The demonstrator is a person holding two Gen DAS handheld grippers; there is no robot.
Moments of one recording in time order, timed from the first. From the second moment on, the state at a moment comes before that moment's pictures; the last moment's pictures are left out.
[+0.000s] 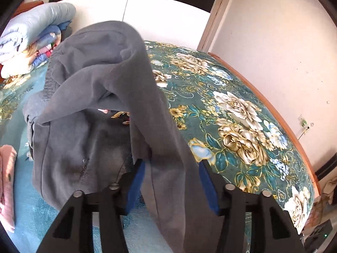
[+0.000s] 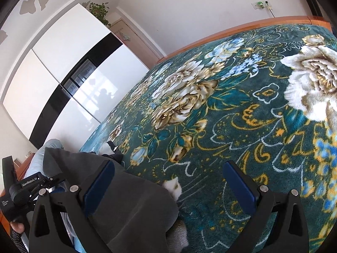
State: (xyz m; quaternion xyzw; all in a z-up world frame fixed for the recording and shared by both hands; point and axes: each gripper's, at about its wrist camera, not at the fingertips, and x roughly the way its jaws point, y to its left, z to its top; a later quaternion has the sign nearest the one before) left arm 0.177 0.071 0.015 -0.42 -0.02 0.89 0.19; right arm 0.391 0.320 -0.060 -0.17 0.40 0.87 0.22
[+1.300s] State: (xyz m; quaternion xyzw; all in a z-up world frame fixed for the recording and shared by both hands) left arm 0.299 -0.210 -0.039 -0.53 -0.10 0.82 0.18; right arm 0.362 0.171 -0.030 -0.22 0.33 0.91 -0.08
